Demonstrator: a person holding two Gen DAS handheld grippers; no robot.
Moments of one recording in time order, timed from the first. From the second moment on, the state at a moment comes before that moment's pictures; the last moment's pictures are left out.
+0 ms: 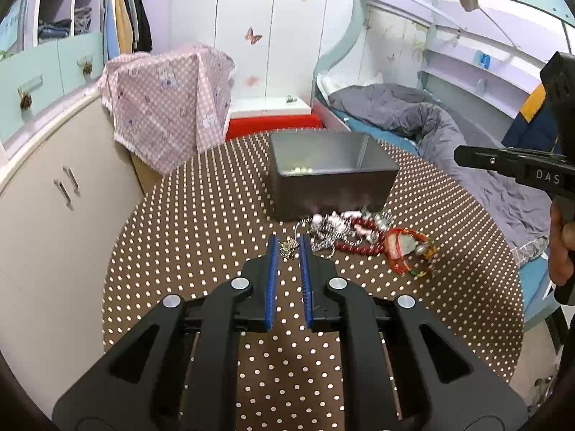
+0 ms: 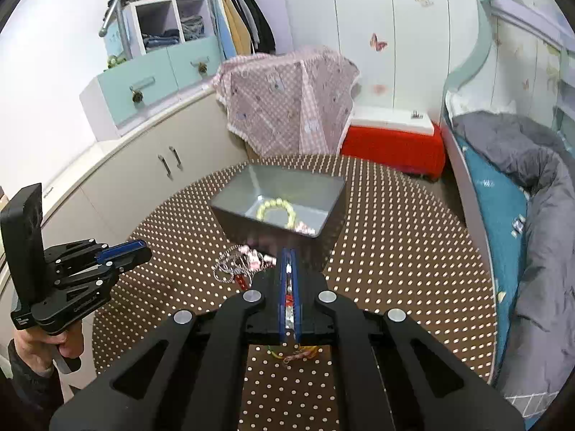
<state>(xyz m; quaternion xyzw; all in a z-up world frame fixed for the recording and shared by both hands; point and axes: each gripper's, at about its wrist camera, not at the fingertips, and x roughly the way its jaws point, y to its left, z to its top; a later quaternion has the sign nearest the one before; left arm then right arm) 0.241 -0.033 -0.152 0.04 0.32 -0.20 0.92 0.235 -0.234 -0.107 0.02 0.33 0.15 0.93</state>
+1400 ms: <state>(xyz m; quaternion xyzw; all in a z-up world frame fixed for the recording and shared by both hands) 0.265 -0.040 -0.071 0.03 0.26 -0.23 0.94 0.258 -0.226 -0.028 -0.03 0.28 0.15 0.95</state>
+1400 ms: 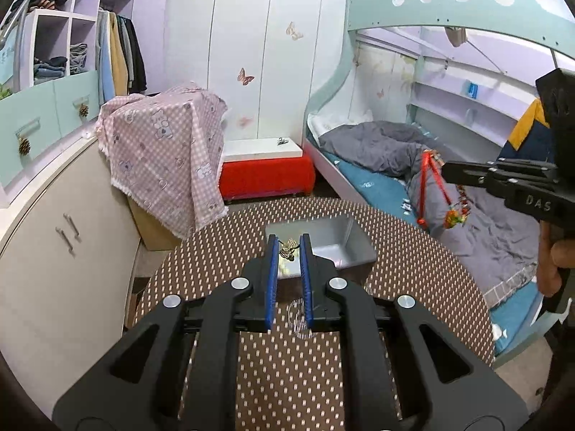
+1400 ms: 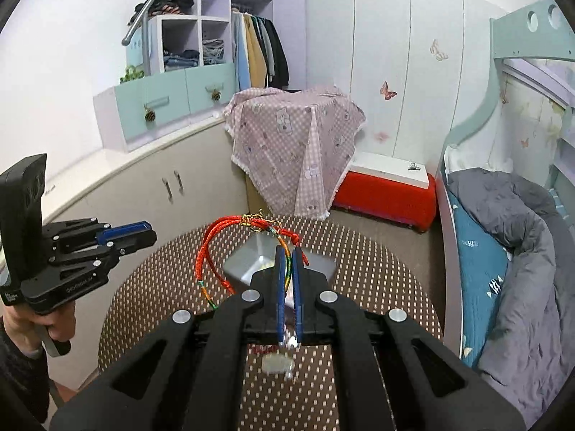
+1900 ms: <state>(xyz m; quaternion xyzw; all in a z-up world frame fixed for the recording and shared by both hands) 0.366 -0.094 -0.085 0.02 0.34 -0.26 0.90 0.367 -0.218 -0.077 0.00 0.37 0.13 0.92</state>
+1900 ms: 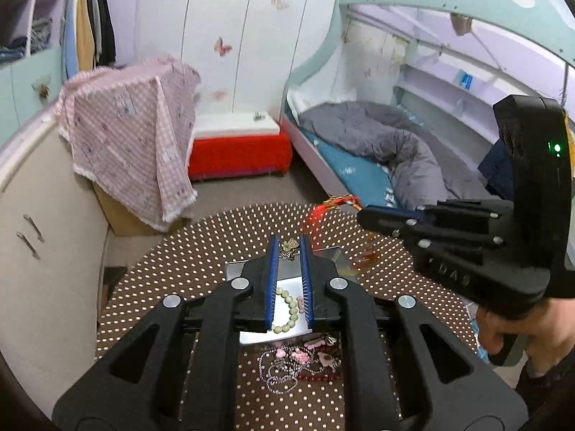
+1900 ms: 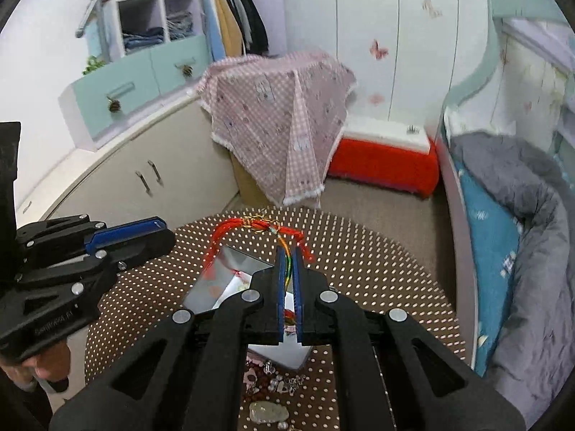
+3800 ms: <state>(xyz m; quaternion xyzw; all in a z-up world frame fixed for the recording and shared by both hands) 0.226 -0.037 -0.168 0.01 0.31 -0.13 0.94 0.239 -0.229 -0.210 -0.03 0.42 0.11 0.90</state>
